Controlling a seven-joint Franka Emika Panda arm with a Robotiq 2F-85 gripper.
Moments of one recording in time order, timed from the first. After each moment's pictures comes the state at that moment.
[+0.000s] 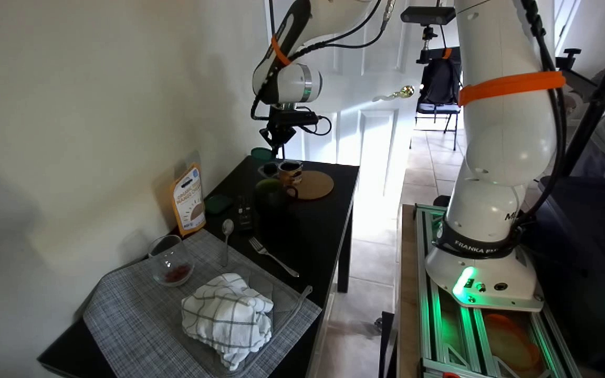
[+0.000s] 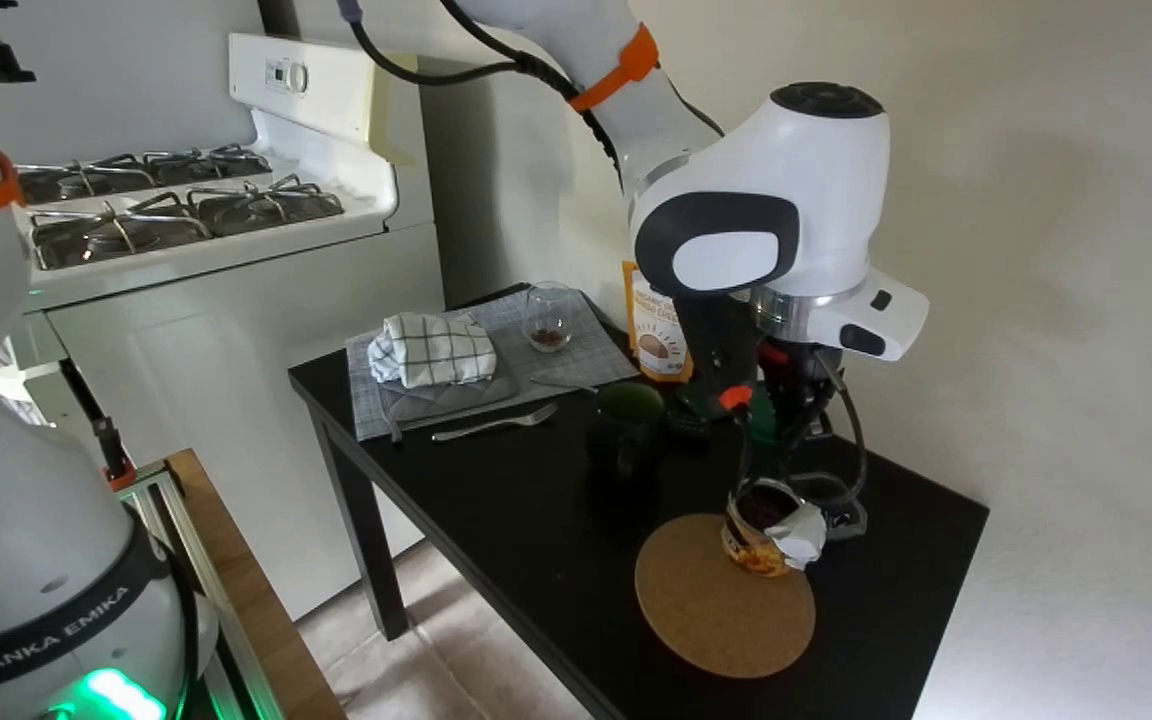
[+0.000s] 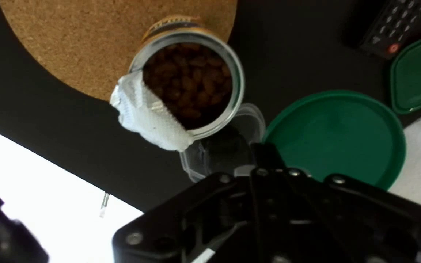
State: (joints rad) arm -0.29 0.33 -0.19 -2.15 0.34 2.72 -0.05
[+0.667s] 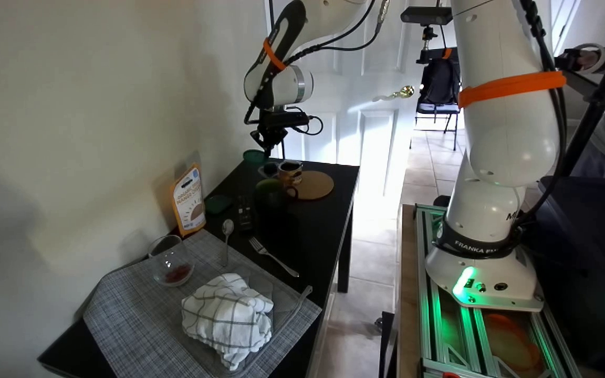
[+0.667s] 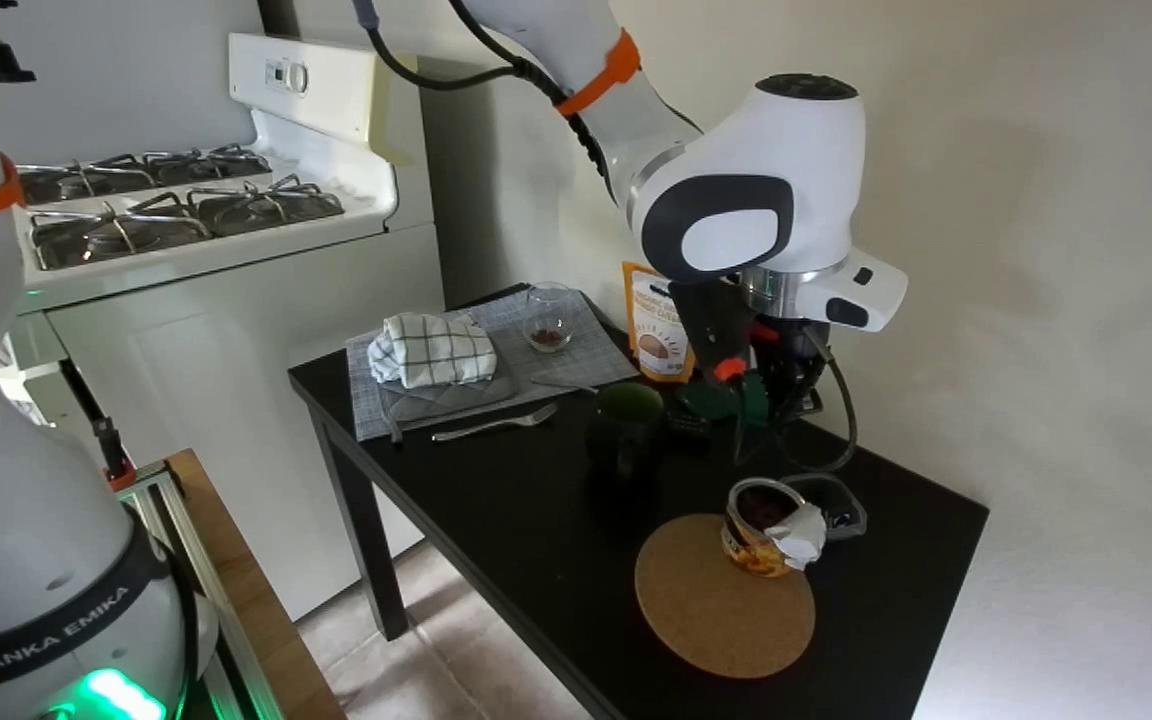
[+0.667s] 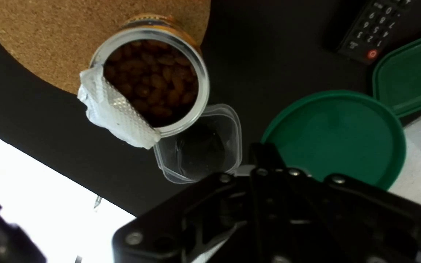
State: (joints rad) arm -0.24 0.35 -0.19 -2.11 0.23 2.70 0.07
